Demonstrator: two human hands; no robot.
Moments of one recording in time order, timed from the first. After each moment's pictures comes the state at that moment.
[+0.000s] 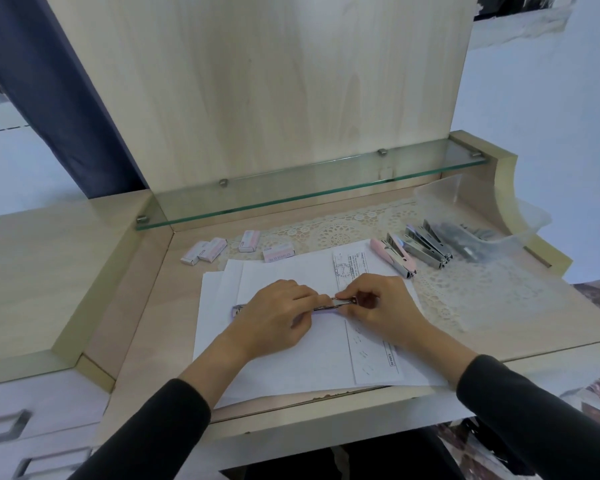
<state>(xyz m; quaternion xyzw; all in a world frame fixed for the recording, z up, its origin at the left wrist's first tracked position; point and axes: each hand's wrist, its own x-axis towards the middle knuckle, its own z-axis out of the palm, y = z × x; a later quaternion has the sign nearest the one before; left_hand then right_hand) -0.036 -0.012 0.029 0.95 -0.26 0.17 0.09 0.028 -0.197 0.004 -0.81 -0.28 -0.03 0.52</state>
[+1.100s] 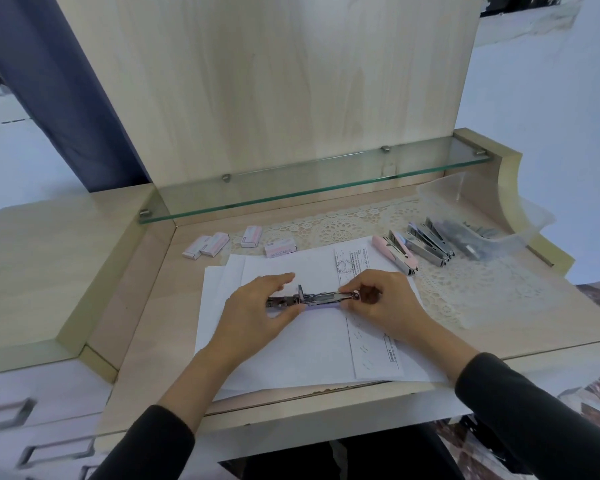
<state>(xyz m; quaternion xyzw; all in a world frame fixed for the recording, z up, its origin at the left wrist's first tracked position) -0.056 0.000 0.020 0.94 -0.04 0.23 0.25 0.026 -0.200 0.010 -0.83 -0.25 0.00 0.51</state>
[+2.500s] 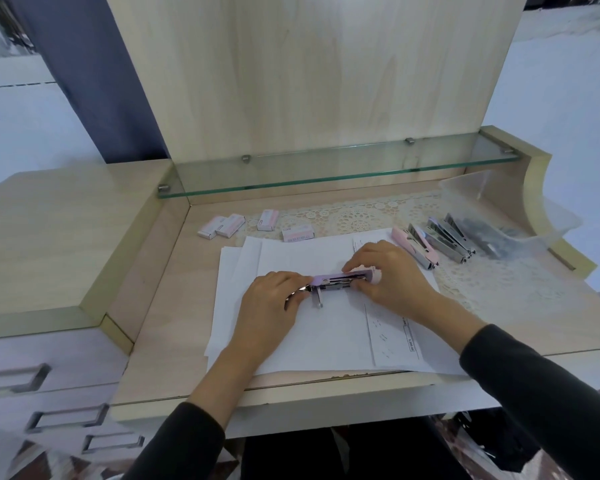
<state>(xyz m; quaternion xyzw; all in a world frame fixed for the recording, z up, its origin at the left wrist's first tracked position) -0.057 0.002 -0.008 0.92 -0.05 0.33 0.20 0.036 -0.181 0.027 -0.86 -0.39 -0.09 0.32</state>
